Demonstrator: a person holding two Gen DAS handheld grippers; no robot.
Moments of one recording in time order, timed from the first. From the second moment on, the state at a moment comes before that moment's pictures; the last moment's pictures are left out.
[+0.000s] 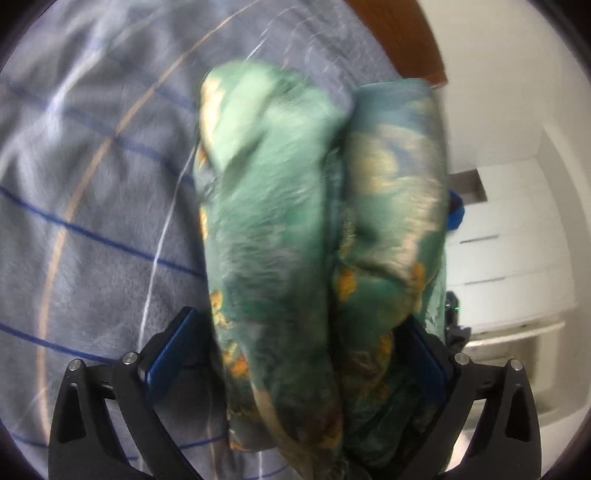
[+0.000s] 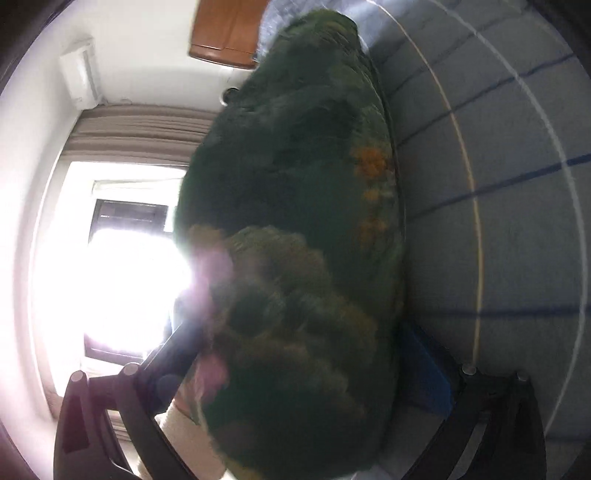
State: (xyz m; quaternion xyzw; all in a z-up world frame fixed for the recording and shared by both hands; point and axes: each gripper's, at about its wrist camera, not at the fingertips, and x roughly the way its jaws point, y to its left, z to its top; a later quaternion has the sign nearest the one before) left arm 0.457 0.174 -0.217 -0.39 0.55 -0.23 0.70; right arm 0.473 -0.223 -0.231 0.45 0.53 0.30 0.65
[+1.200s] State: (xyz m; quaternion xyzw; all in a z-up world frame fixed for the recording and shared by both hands) left arm 0.438 0.147 -0.154 -0.25 0.48 -0.18 0.82; right arm 0.445 -0.155 -0.076 0.17 0.42 0.28 0.85
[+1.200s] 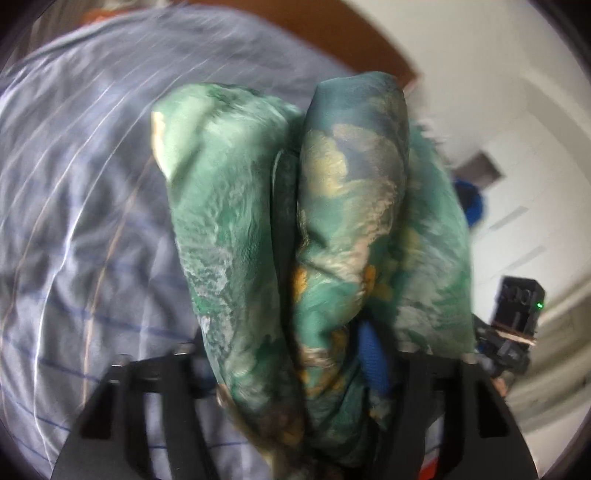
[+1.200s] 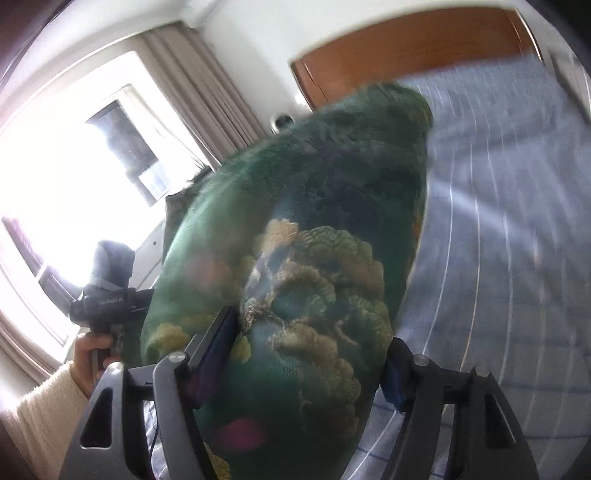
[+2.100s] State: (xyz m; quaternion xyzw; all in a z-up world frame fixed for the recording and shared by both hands) left arm 0.136 -0.013 -0.017 0.07 0.29 0.01 0.95; right arm 0.154 -0.145 0.024 -0.01 0.30 0.06 0.95
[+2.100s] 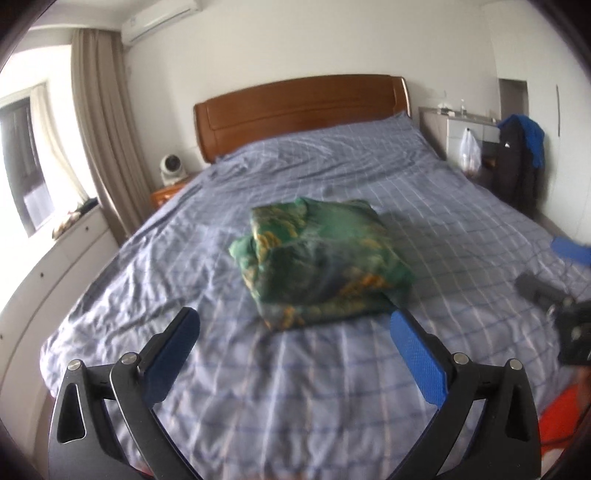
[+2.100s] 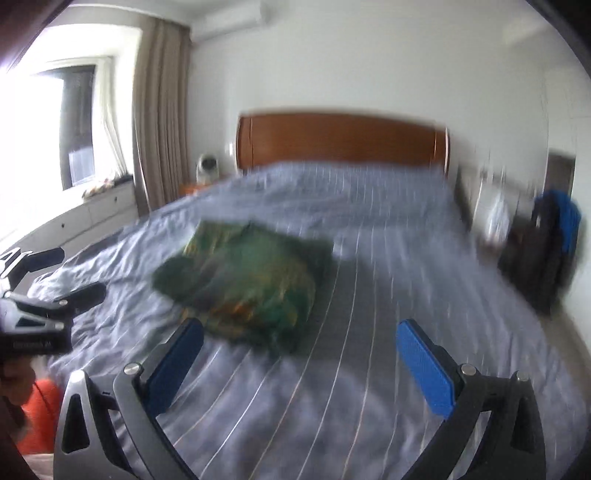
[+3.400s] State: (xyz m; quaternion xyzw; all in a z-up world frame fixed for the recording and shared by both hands) left arm 0.098 0.000 -0.020 0.01 0.36 0.05 0.93; right arm 0.097 -0.109 0.030 -0.02 0.39 0.05 0.92
